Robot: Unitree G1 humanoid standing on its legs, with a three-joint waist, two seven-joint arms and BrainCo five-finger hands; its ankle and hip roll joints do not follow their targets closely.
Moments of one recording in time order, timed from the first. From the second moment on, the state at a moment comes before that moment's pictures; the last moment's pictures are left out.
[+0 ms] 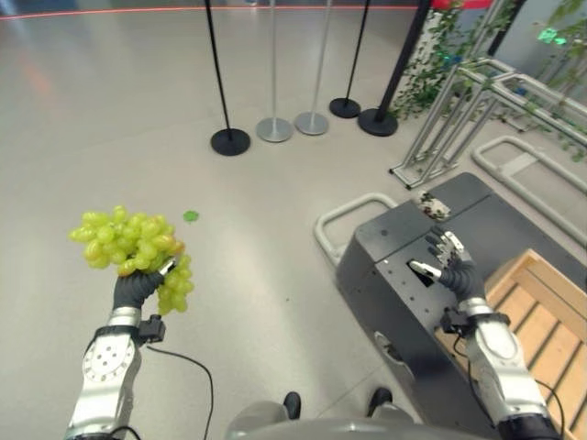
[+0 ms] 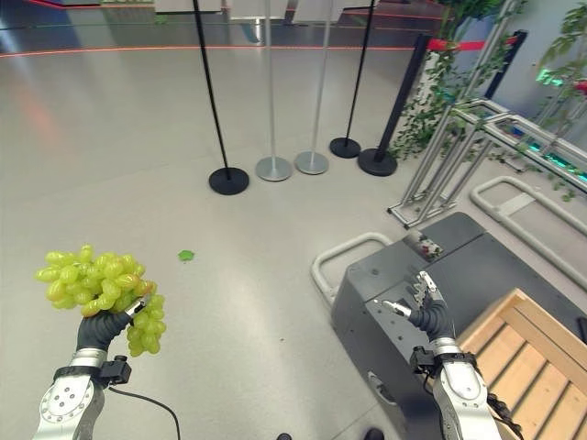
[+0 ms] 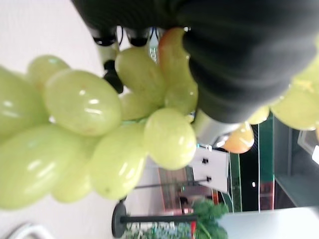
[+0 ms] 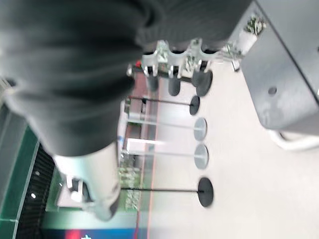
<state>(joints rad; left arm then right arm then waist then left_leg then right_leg) 0.17 0.43 0.15 0.09 -0.29 -0.29 -0.03 0.14 -0.36 -0.08 0.13 0.33 -0.20 0.05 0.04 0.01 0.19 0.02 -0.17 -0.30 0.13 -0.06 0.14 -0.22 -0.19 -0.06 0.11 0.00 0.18</state>
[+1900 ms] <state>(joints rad) 0.09 0.45 -0.01 0.12 -0.29 -0.29 -0.05 0.14 -0.33 -0.03 0.25 0.38 -0.21 0.05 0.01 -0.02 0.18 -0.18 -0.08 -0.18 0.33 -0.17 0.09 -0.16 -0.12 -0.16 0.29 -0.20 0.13</state>
